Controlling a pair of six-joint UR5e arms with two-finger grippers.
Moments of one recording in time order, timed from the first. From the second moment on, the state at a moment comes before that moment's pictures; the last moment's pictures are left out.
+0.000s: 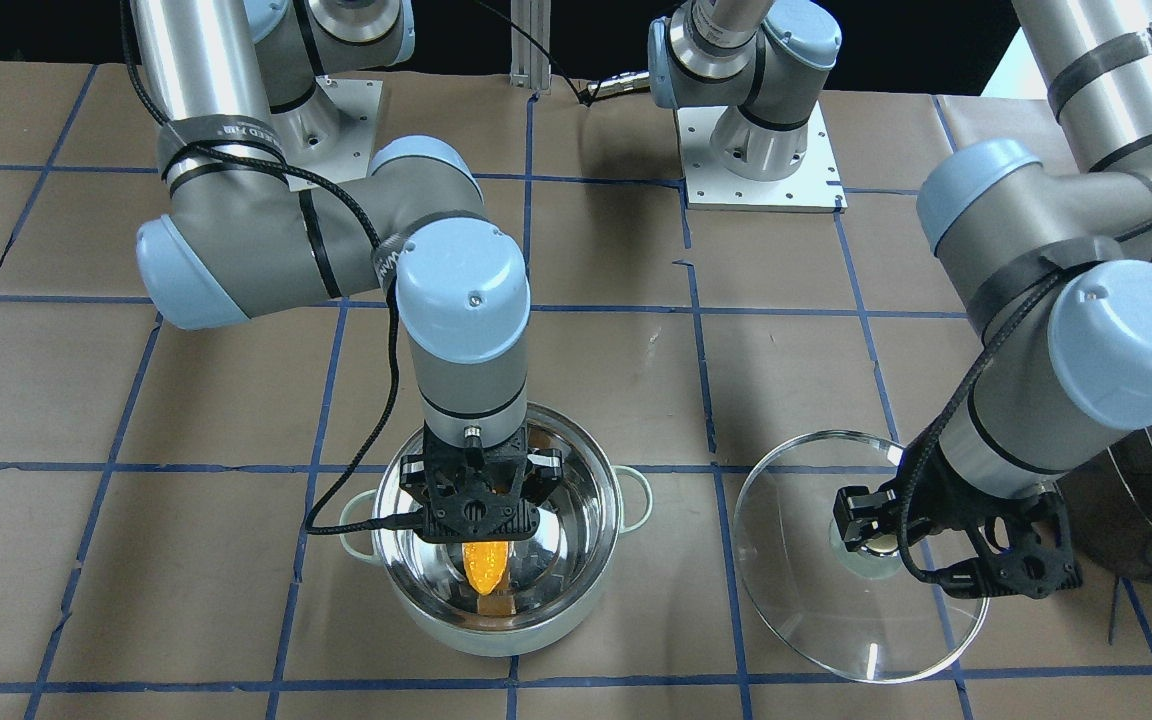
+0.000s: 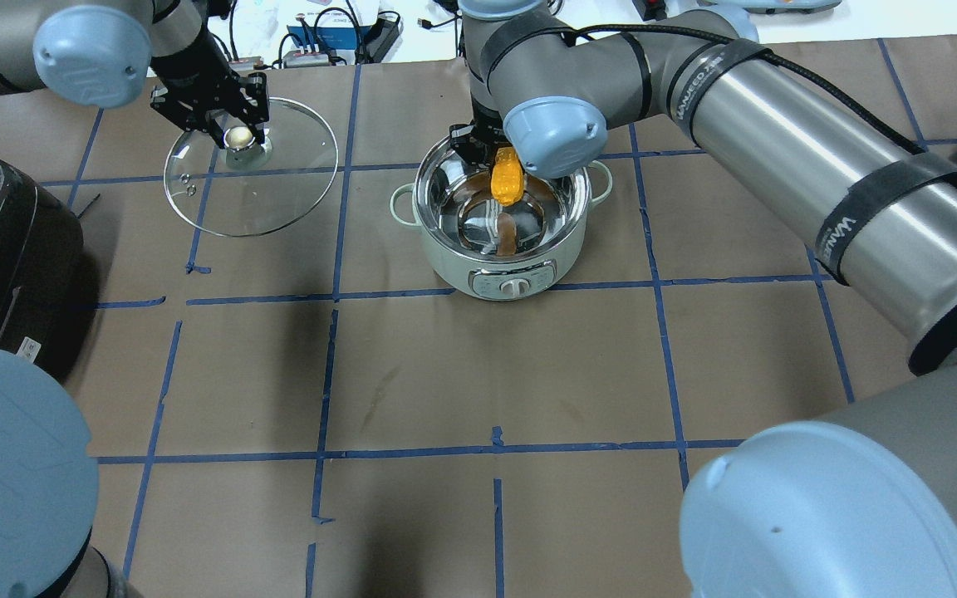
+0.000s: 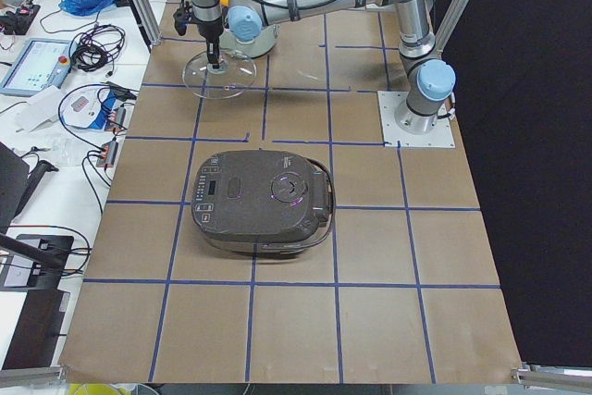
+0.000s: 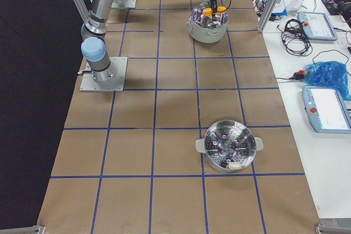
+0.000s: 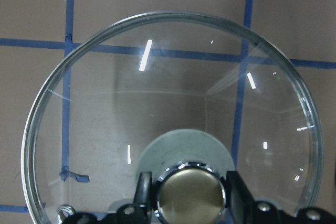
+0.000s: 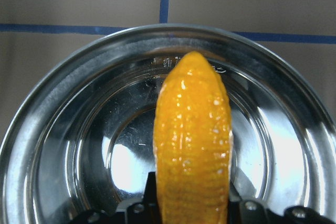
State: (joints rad) left arm -1.44 -2.03 -1.38 -1.24 1.57 0.04; right arm 1.90 -1.00 1.32 -2.02 -1.62 0.28
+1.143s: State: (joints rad) left arm -1.40 -2.12 -1.48 -1.02 1.56 0.07; right arm 1.91 -0.92 1.34 -2.12 -1.63 0.28
